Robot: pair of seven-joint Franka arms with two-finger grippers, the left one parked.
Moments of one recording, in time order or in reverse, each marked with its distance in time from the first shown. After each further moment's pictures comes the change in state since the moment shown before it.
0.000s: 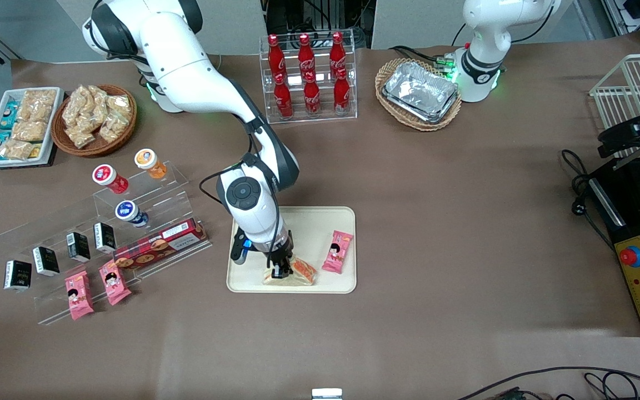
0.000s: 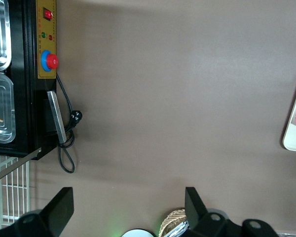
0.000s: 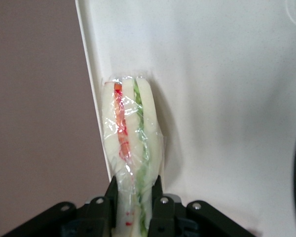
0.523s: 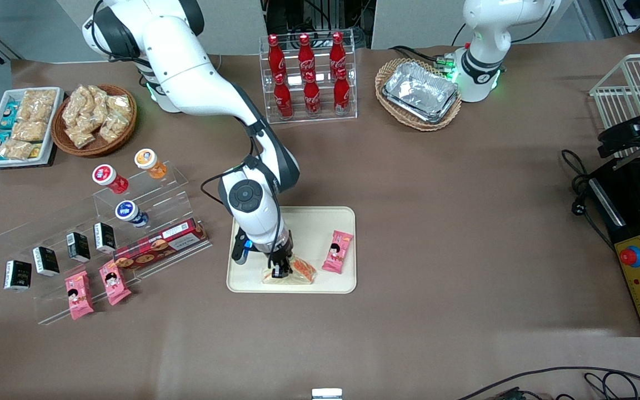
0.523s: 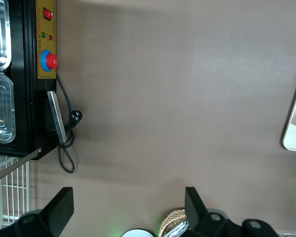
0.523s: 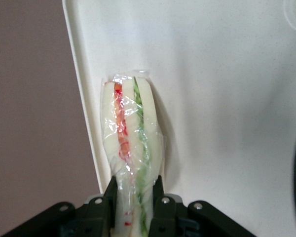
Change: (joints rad) arm 0.000 0.017 0.002 -0.005 0.000 0.001 0.000
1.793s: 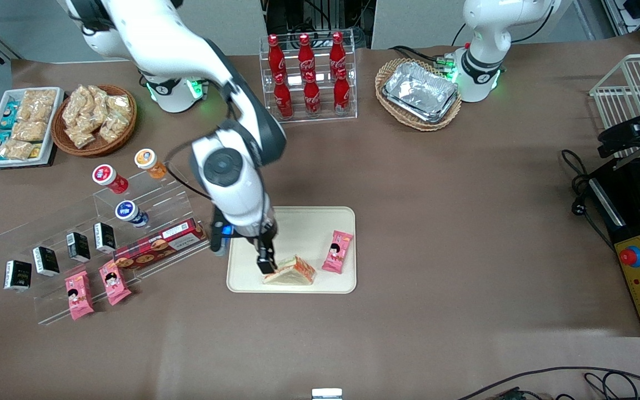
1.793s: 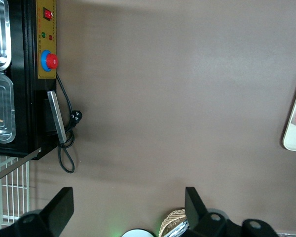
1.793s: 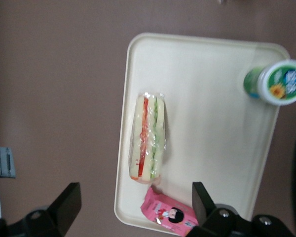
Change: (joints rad) arm -0.007 -0.226 -0.027 0.039 -0.096 -0.326 -0.184
